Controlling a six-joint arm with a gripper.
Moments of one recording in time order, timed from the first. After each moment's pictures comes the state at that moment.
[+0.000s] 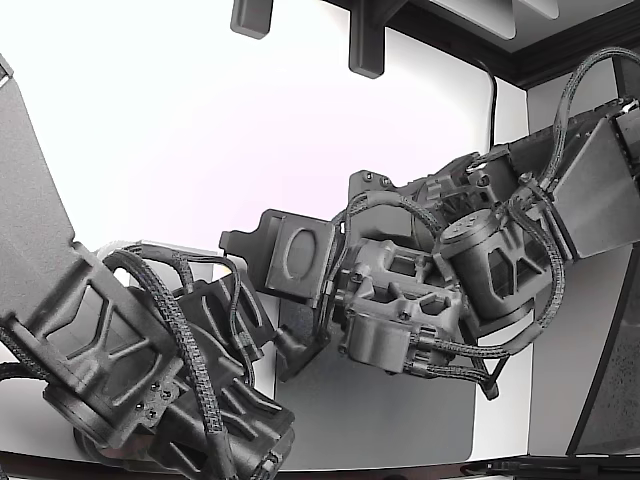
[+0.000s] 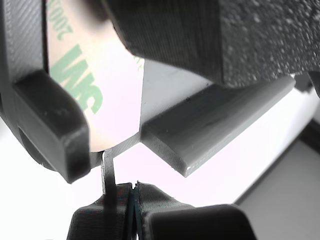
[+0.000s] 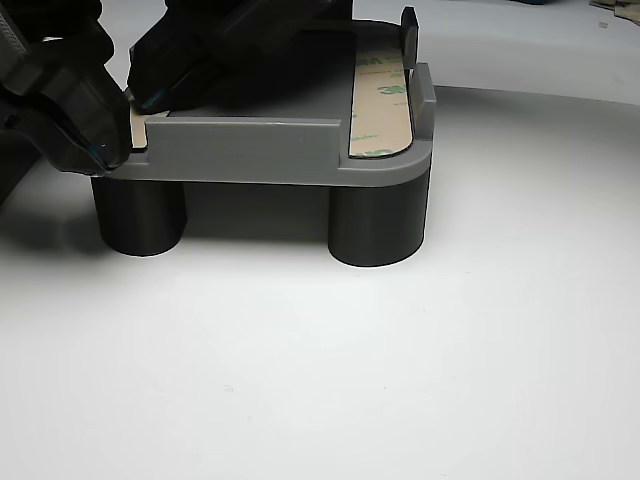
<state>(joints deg) 37.6 119.3 145.2 34.5 40.3 -65.0</state>
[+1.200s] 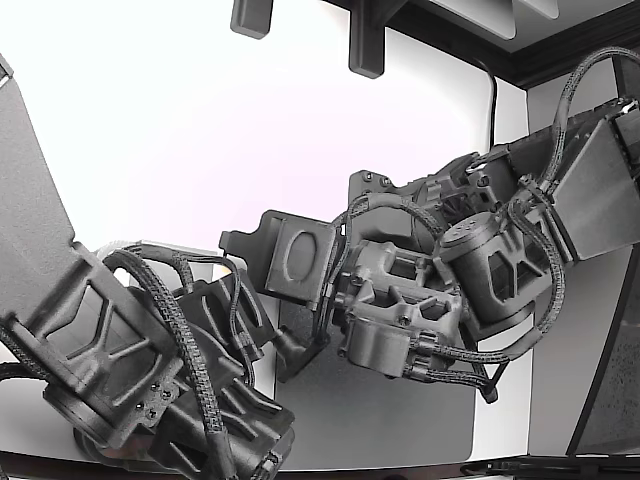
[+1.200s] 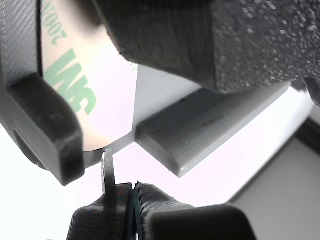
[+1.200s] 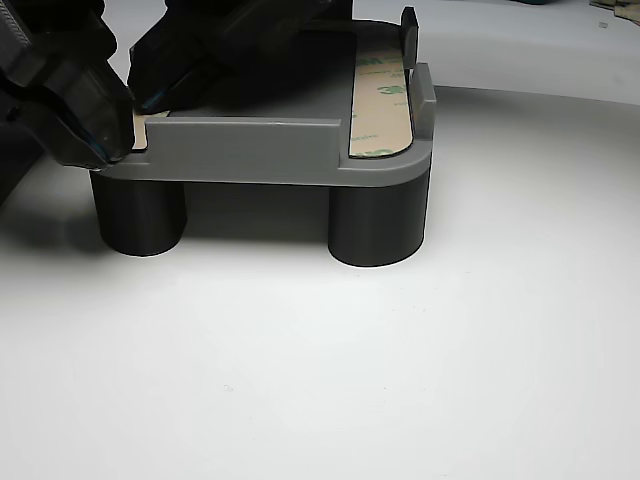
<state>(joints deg) 38.1 118.7 144.4 35.1 41.2 -65.3</state>
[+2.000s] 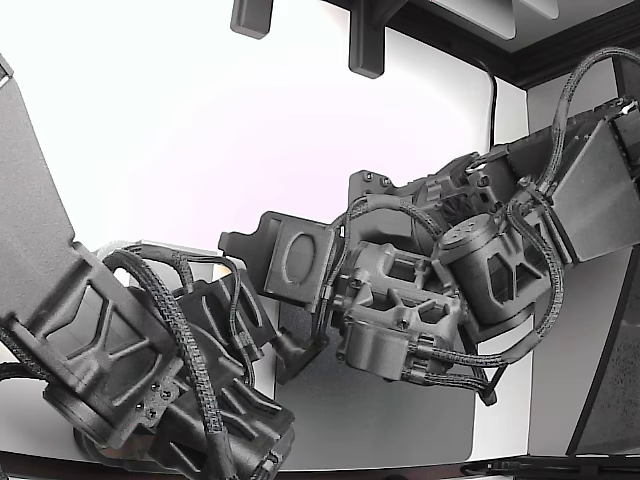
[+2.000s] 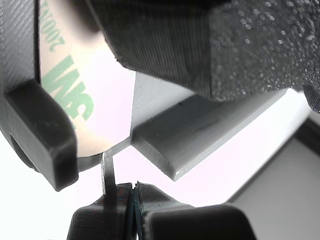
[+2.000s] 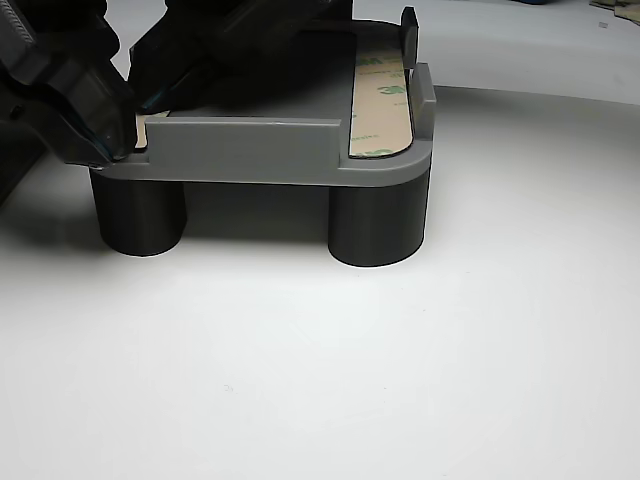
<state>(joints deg) 38.3 118.0 143.6 35.5 41.4 -65.1</state>
